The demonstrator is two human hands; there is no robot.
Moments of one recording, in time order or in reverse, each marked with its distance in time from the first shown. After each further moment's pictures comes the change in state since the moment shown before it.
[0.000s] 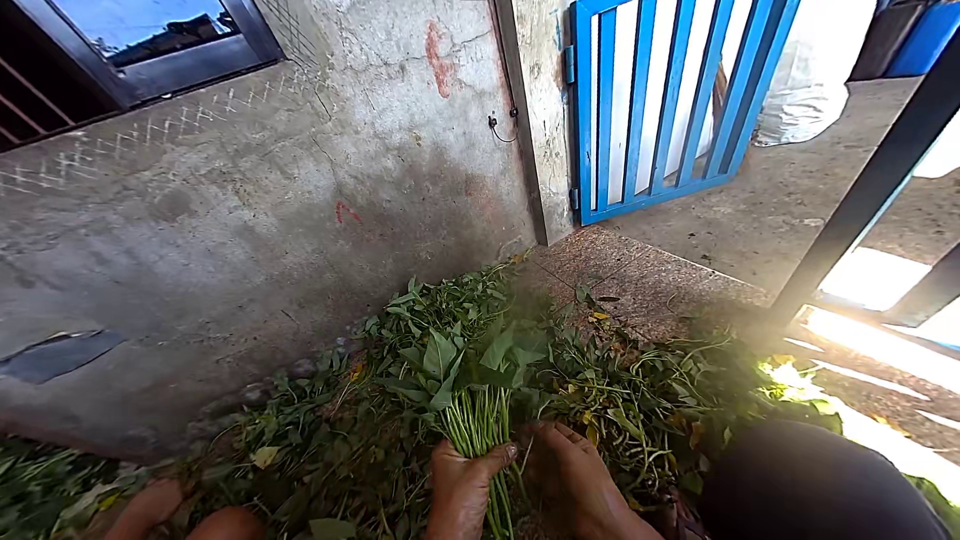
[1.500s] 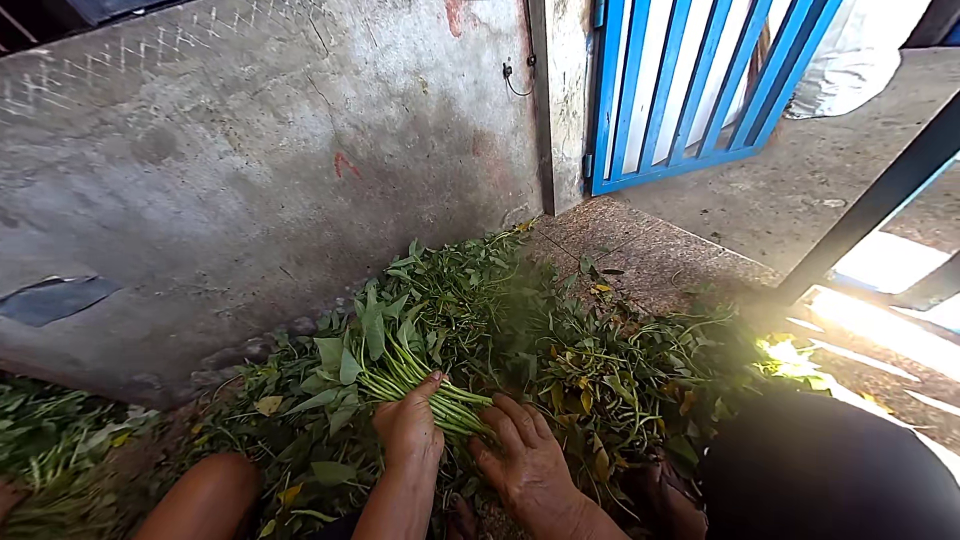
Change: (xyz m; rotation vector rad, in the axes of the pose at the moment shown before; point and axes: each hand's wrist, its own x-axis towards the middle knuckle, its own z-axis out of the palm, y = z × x) left_hand 0.039 0.017 -0.024 -0.212 0.568 -0.040; right_hand -0.004 0.060 0.000 -1.558 -0.154 -1.607
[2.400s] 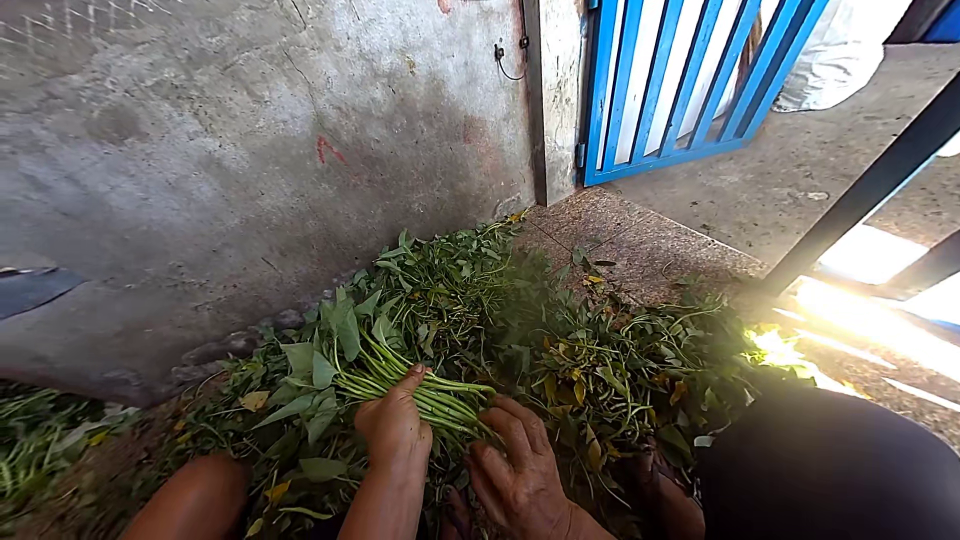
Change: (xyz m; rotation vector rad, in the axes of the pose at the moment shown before) left_hand 0.005 0.002 -0.002 -0.008 0.067 0.007; right_hand -0.012 -0.014 0.013 0.218 0.199 0.191
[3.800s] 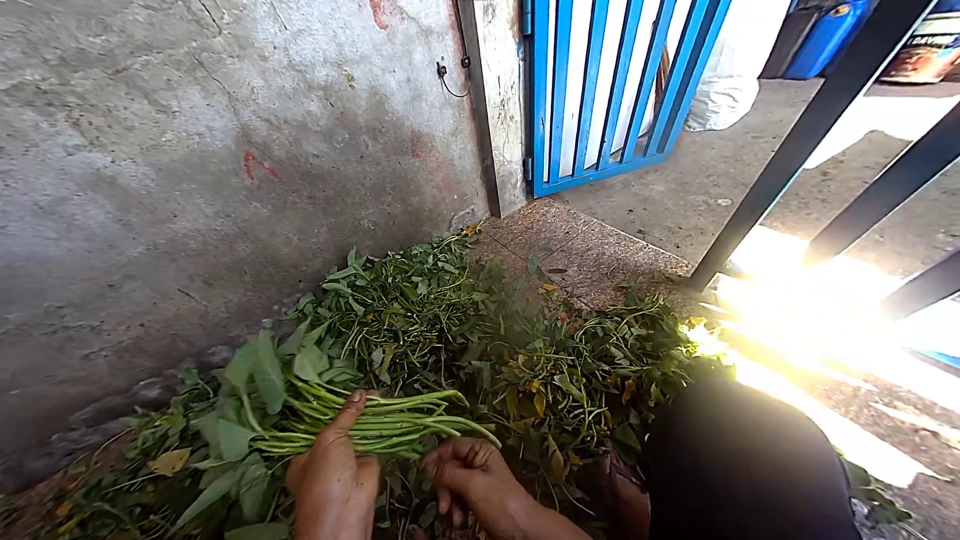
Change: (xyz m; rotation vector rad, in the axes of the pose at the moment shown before) left_hand -0.005 0.006 0.009 -0.101 -0.059 -0.037; right_hand 0.028 0.013 -0.017 1.351 -0.443 1.170
